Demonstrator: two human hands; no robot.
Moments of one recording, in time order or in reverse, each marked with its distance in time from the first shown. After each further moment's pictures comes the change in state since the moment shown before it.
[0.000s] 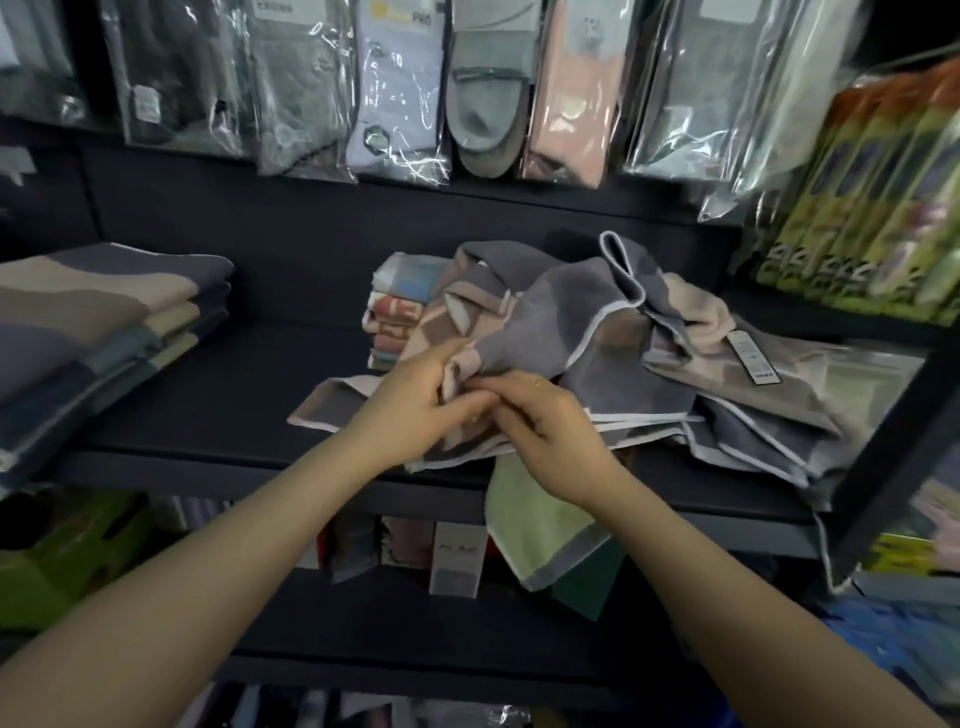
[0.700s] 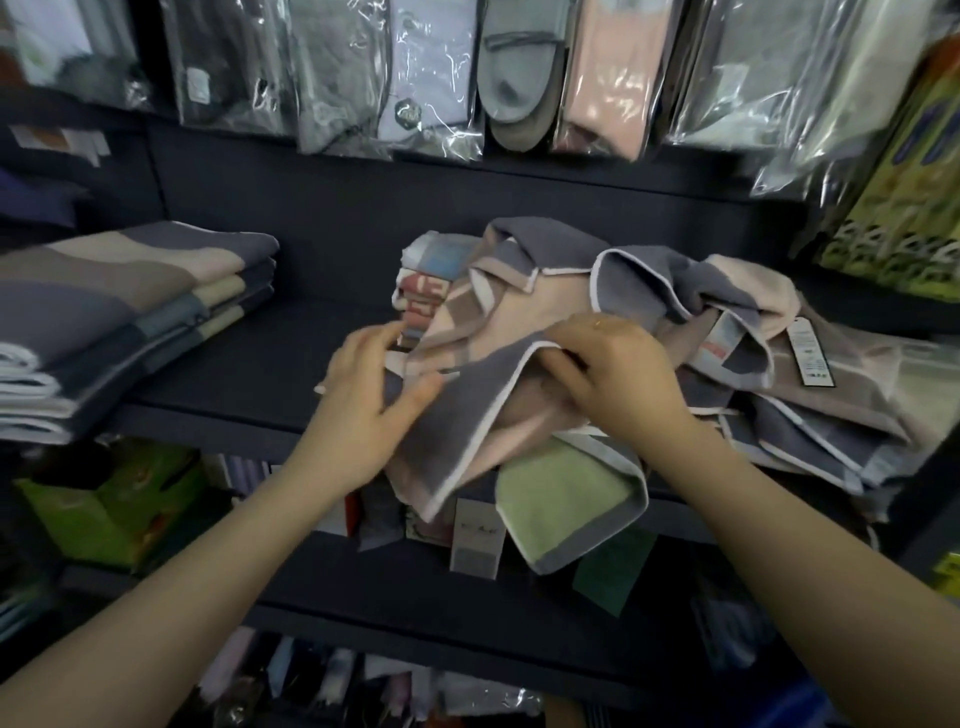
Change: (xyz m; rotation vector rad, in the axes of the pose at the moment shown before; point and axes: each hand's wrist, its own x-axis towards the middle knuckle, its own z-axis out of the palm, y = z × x) left_hand -0.050 -0.006 -0.010 0.261 0.293 -0.229; right_hand 0.016 0.023 -0.036 -0.437 0.103 -0.197
